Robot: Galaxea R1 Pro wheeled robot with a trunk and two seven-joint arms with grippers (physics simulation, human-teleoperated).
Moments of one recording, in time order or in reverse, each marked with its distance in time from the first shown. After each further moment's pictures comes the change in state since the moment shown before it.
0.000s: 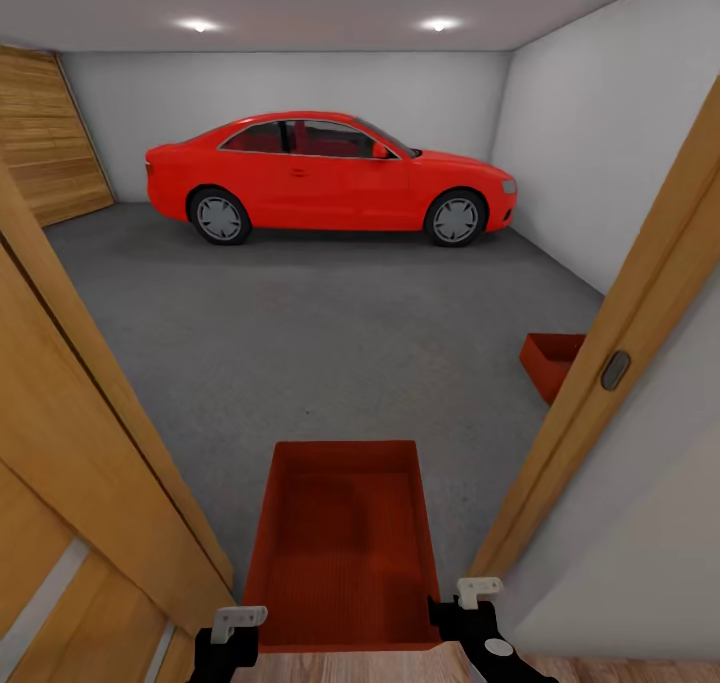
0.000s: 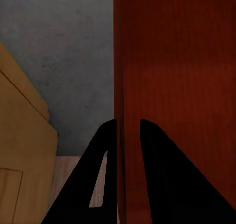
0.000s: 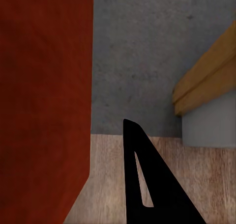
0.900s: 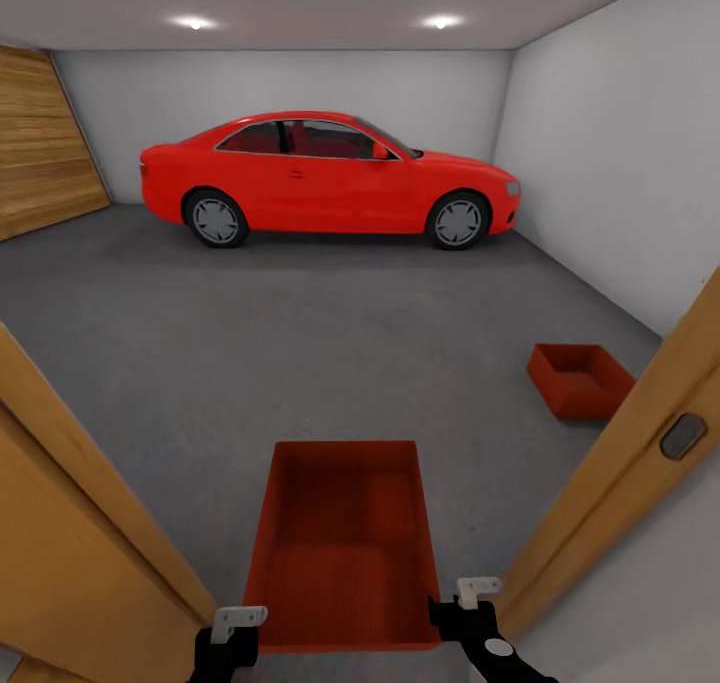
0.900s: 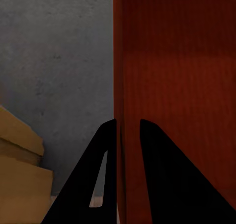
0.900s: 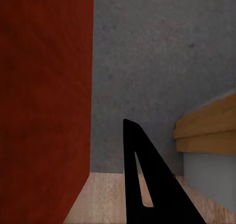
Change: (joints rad) left arm 0.000 0.000 0.000 0.000 -0.001 0.000 0.000; right arm 0.000 0.000 0.000 0.000 0.000 0.000 0.000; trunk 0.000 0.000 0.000
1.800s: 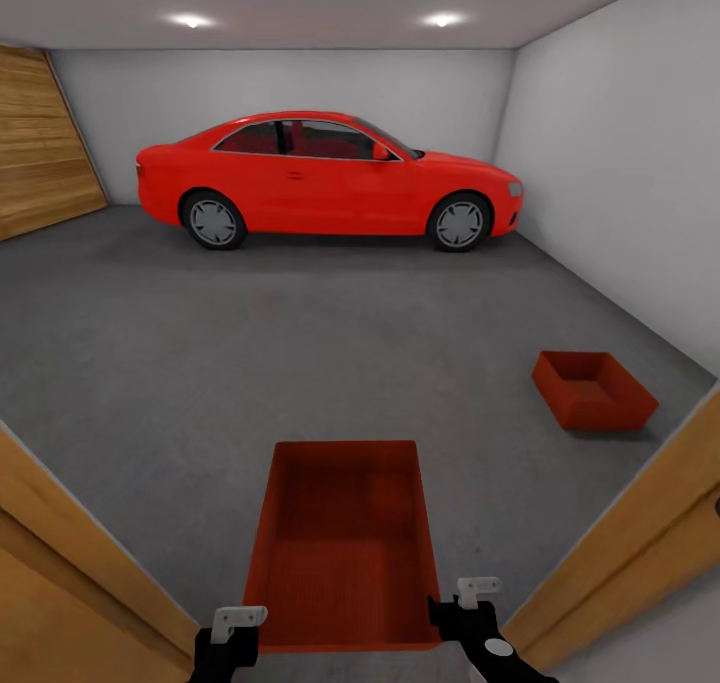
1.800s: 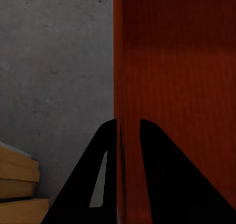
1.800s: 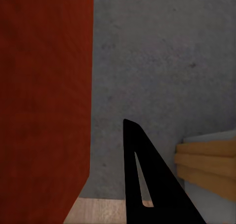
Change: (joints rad) left arm 0.000 0.000 0.000 0.000 0.000 0.000 0.000; right arm 0.000 0.000 0.000 0.000 0.000 0.000 0.000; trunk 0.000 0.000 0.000
